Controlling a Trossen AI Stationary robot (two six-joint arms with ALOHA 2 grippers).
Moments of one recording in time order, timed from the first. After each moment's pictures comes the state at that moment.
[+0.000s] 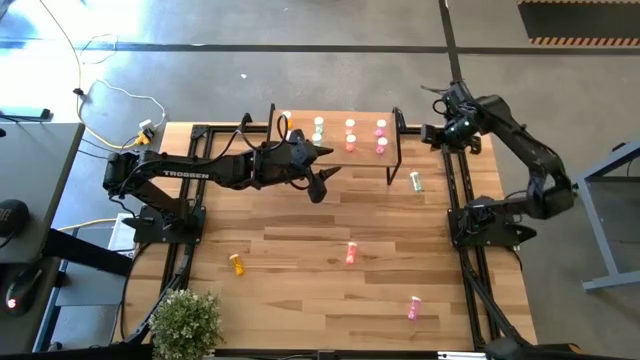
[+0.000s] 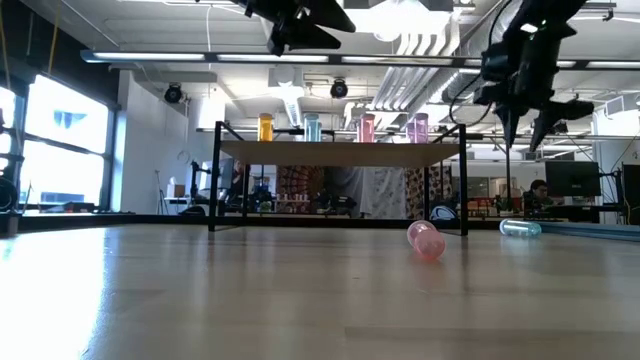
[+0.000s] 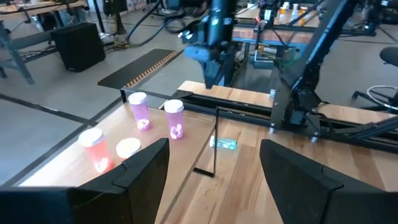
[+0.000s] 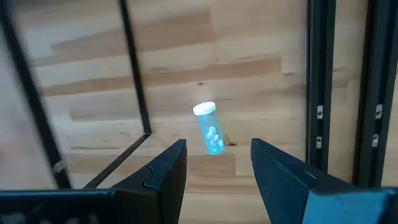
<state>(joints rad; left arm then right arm) 0.22 1.48 1.14 0.09 -0.28 -0.03 -1.16 1.27 1.11 -1.23 -0.17 0.55</state>
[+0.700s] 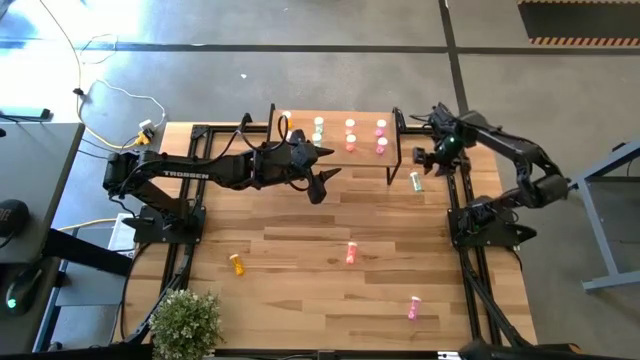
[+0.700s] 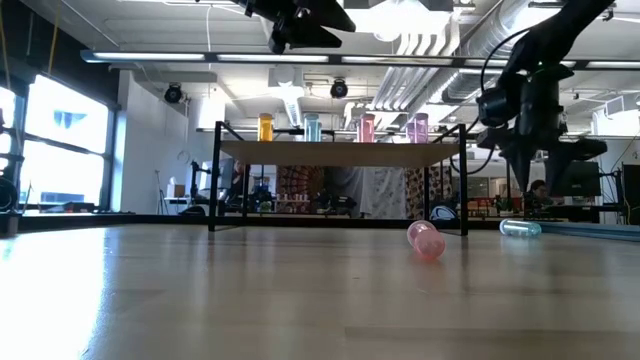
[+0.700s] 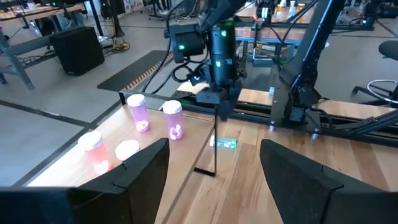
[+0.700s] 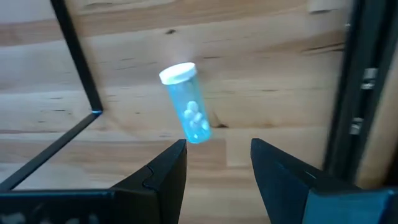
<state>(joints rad) 0.22 1.48 1.14 0.09 -0.27 0.00 -1.09 1.35 0.85 -1.08 -0.22 0.57</state>
